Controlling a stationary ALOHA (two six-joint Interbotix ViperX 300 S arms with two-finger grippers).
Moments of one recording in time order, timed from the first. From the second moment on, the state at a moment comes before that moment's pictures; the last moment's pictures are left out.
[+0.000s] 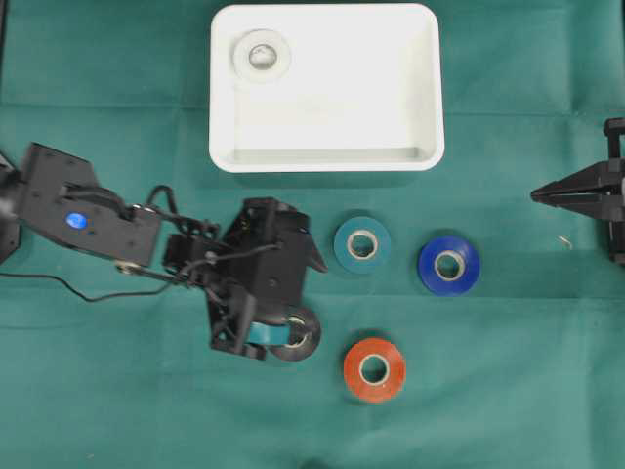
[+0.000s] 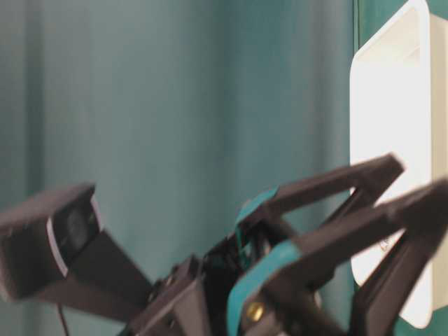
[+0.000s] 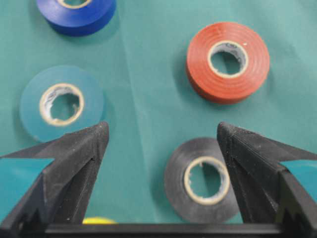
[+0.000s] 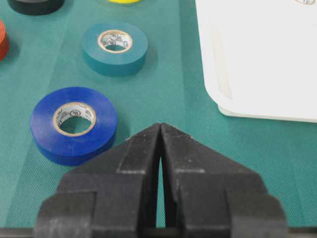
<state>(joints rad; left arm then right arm) -0.21 0.04 0.49 -0.03 0.15 0.01 -0.03 -1.19 1.53 -0.10 -0.02 0.14</state>
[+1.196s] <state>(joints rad) -0.27 0.46 0.04 -0.03 0.42 -0.12 -0.03 -1.20 1.55 -0.10 -0.04 0.14</state>
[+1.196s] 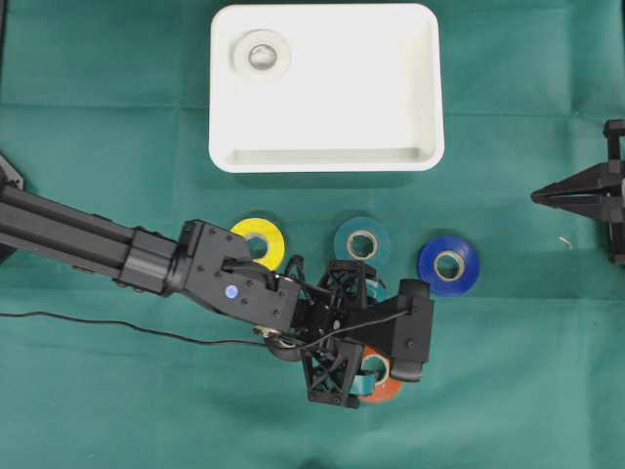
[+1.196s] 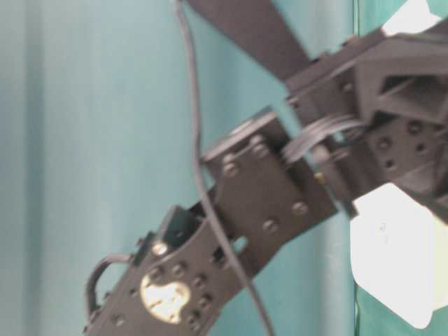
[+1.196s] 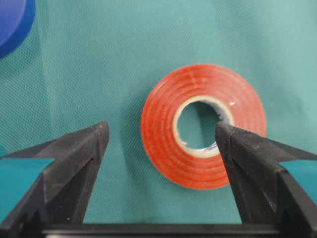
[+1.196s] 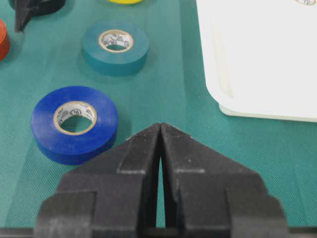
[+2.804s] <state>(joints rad) -0.26 0.48 0.00 -0.02 0.51 -0.12 -0.03 -1.20 1.55 -0.10 -0.04 0.14</state>
